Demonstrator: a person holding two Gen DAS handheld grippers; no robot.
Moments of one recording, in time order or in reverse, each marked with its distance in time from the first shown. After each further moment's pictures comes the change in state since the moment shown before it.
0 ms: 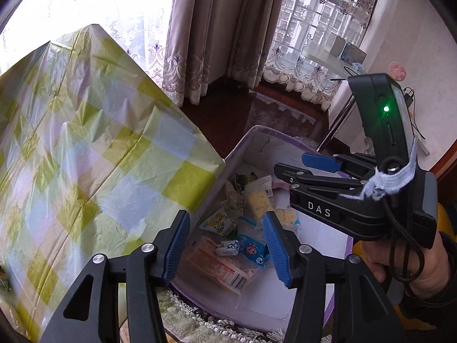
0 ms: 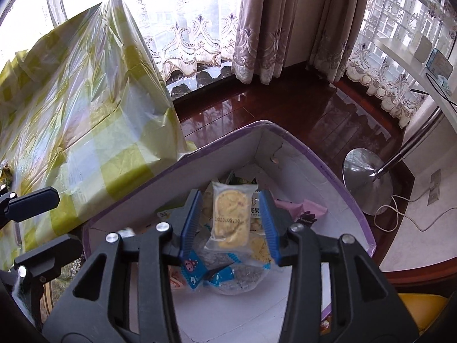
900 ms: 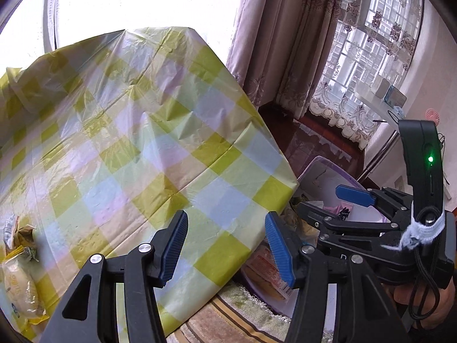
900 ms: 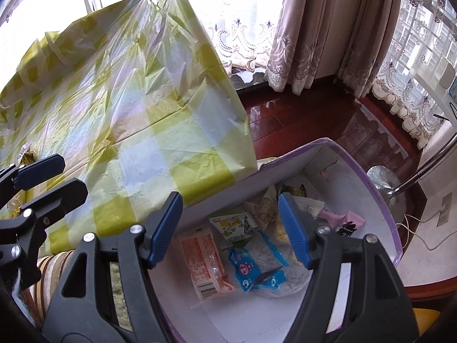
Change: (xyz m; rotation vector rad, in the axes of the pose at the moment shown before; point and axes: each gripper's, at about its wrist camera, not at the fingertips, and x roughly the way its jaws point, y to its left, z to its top) left arm -0.043 0.079 -0.021 -0.189 -0.126 0.169; right arm -0.014 0.082 0.000 -0.112 -0.021 0.098
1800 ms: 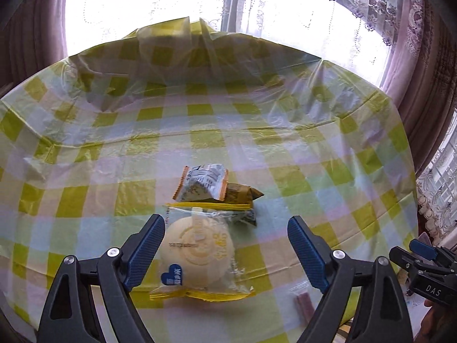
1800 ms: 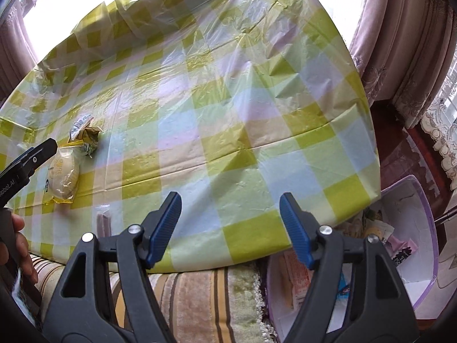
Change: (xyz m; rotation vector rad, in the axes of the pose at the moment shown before) left arm -0.094 0.204 -0.078 -0.476 -0.136 0.473; right arm 0.000 0.140 0.007 -0.188 0.007 0.191
